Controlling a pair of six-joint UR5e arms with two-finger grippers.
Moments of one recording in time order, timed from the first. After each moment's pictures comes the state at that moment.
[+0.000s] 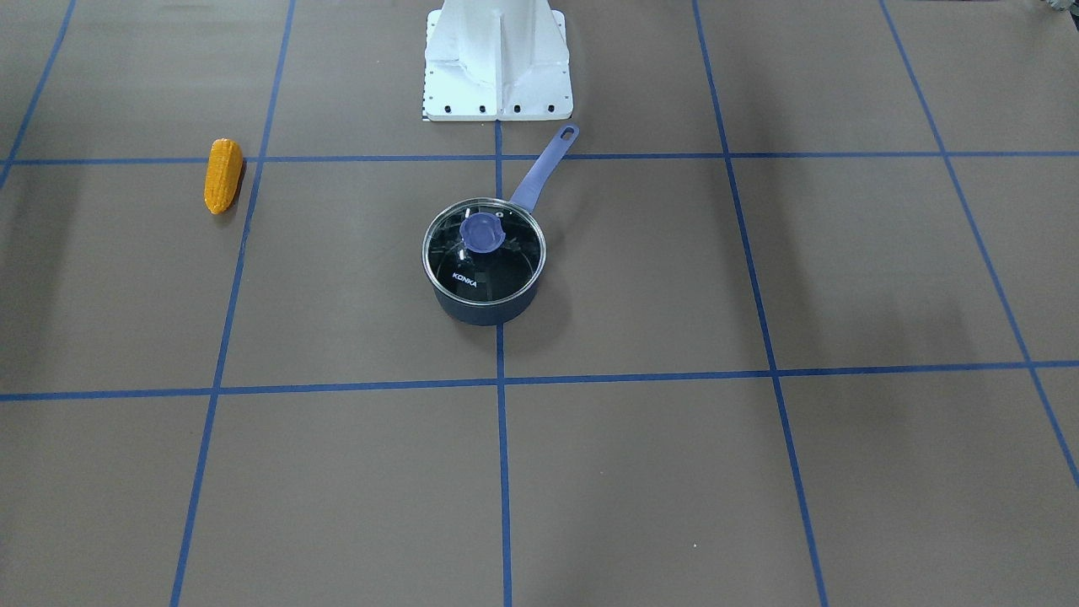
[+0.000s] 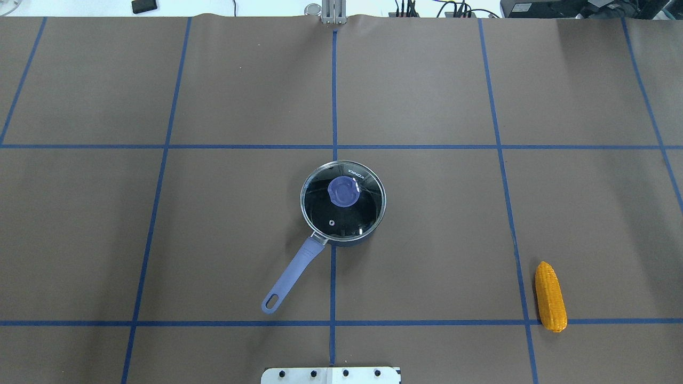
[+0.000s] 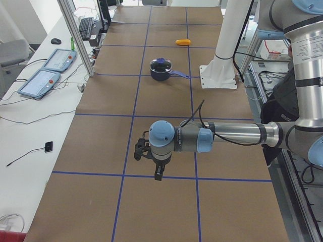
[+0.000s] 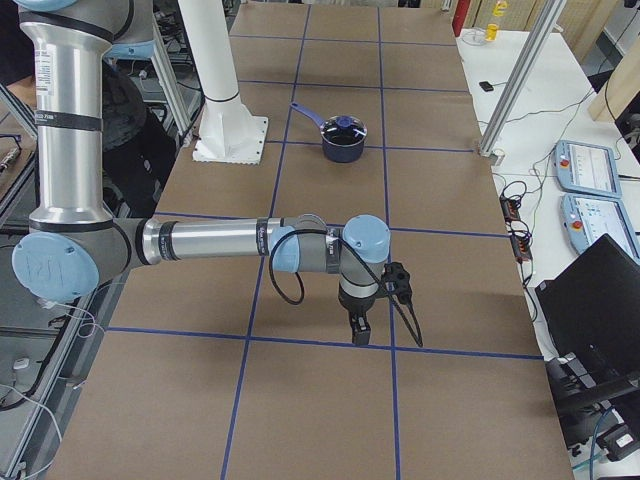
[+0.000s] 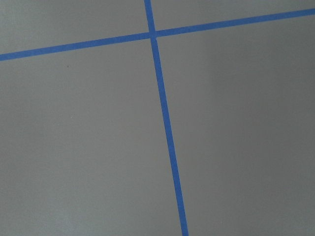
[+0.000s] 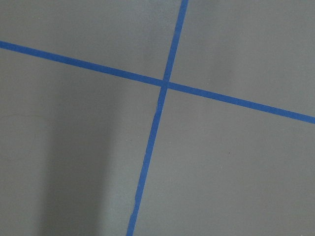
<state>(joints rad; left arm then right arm) -1.59 -1.33 -1.82 -1.57 -2.41 0.17 1.55 -1.63 1.72 -1.64 2.27 -0.19</state>
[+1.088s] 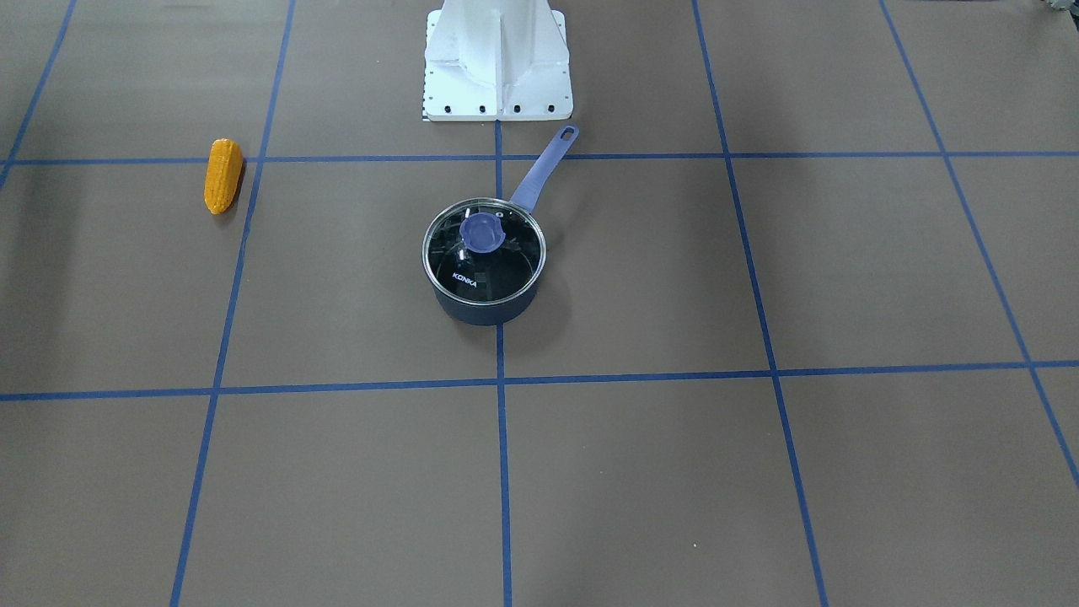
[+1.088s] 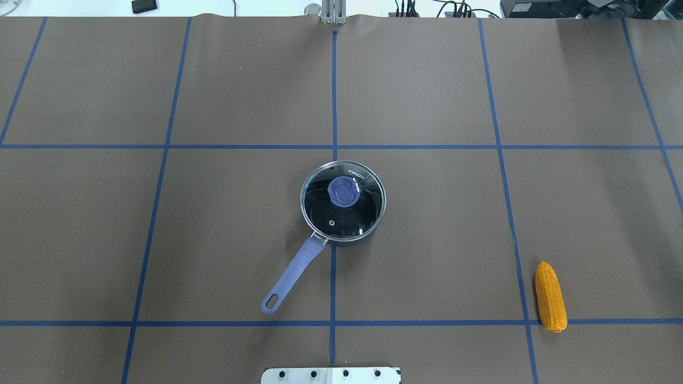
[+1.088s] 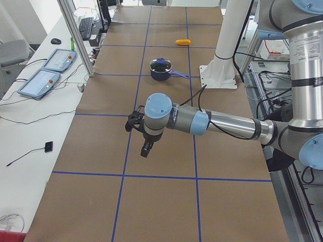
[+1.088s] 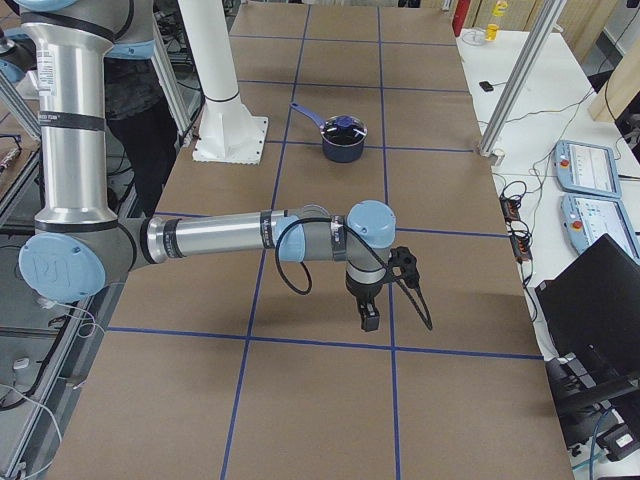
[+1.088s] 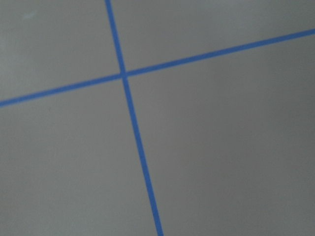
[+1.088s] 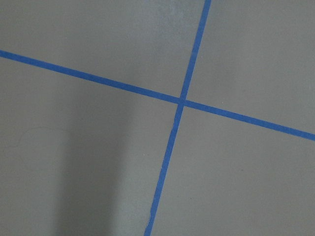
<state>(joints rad) -1.58 -1.42 -1.93 -1.68 -2.43 0.16 1.55 -1.58 1.75 -1.64 2.29 -0.18</state>
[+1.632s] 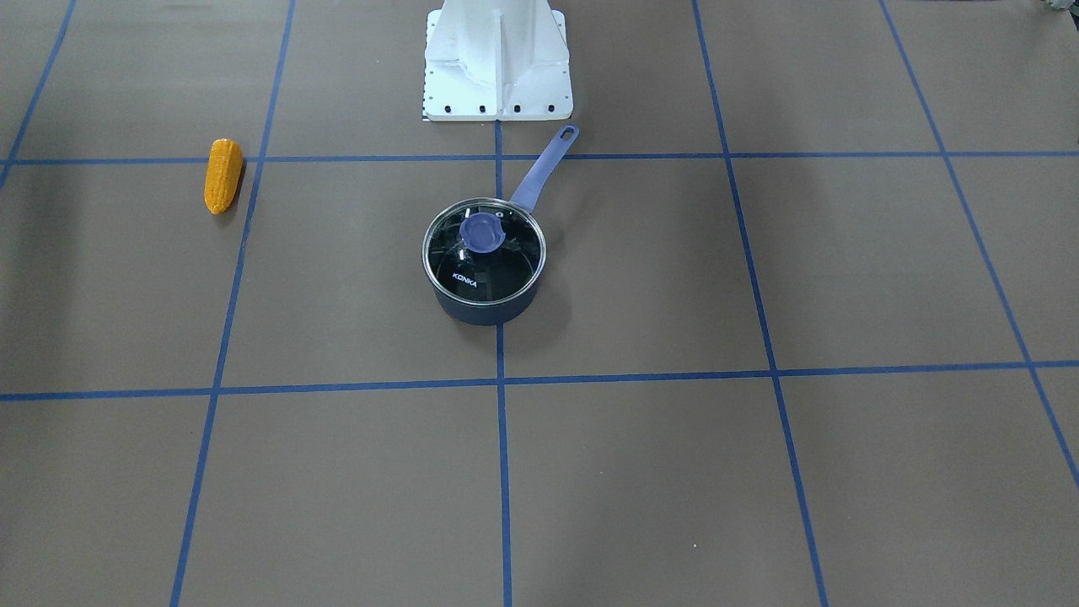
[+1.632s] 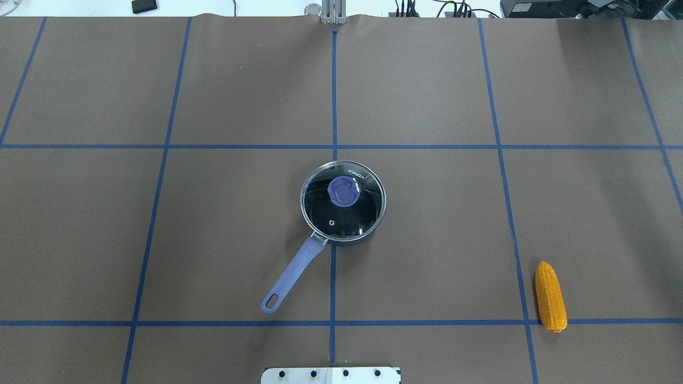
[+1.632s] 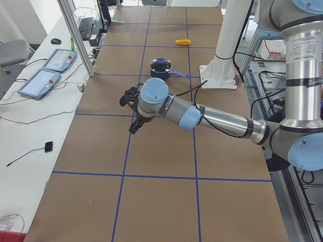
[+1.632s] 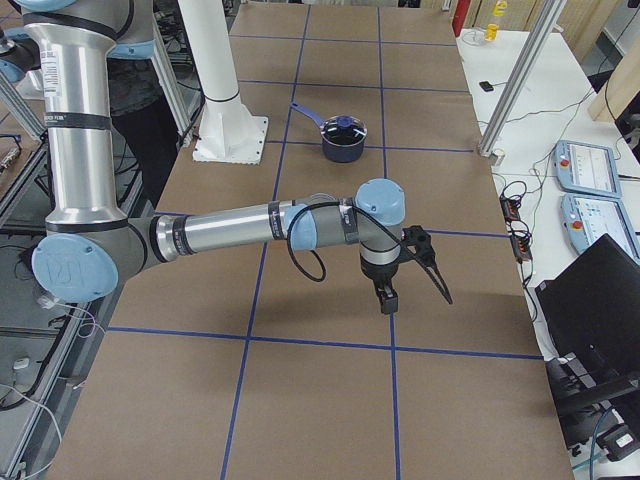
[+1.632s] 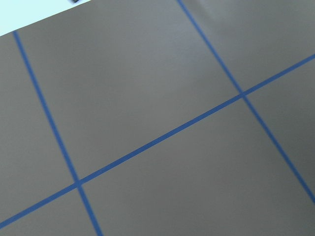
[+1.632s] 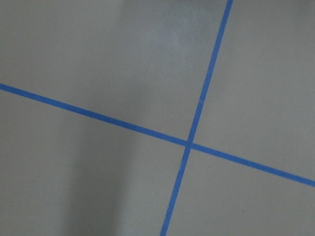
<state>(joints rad) -1.55 -1.48 -1.93 -1.87 -2.58 0.11 1.55 -1.56 1.76 -1.47 2.30 -0.13</state>
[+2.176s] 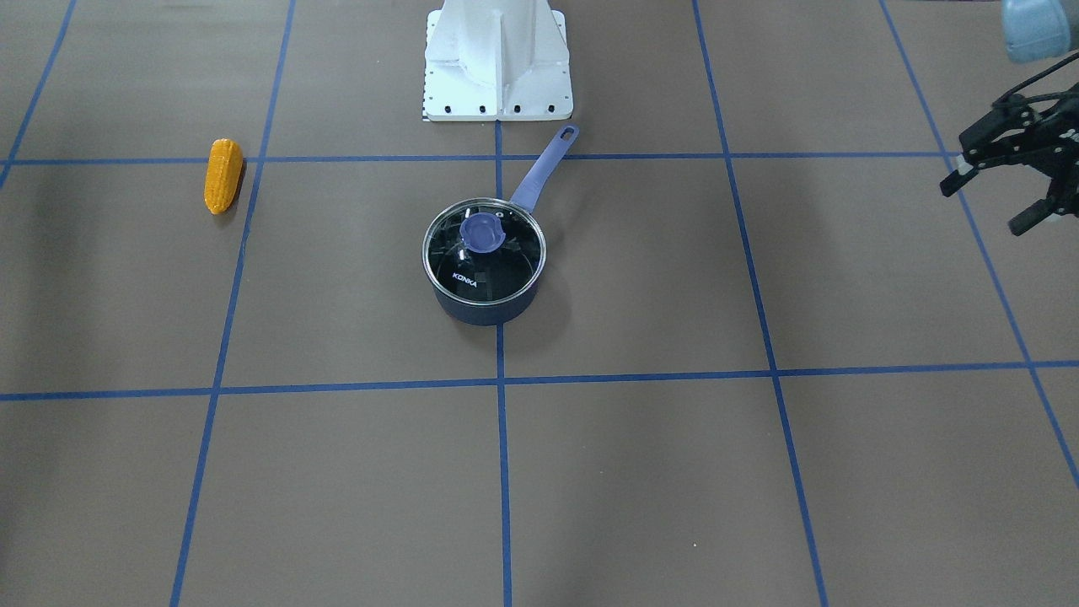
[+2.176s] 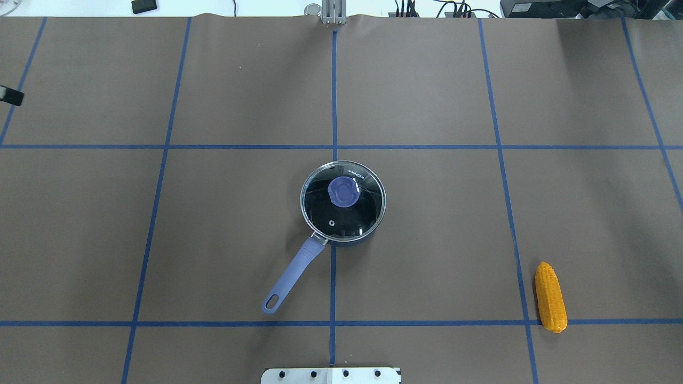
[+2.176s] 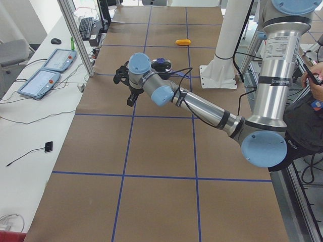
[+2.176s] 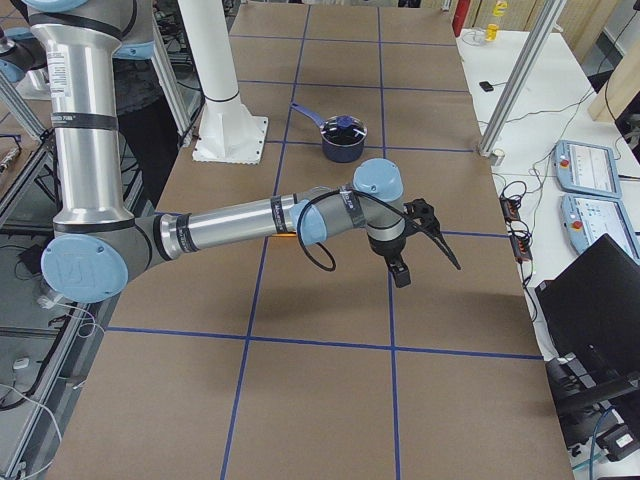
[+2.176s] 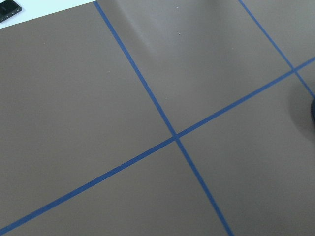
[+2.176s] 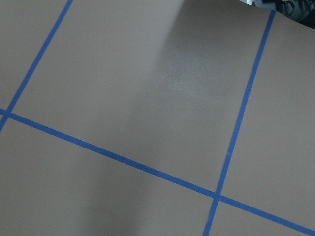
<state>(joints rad) -1.27 -1.72 -1.92 -1.89 -2.48 -0.49 1.45 -1.53 1.79 -1.38 2.30 0.06</state>
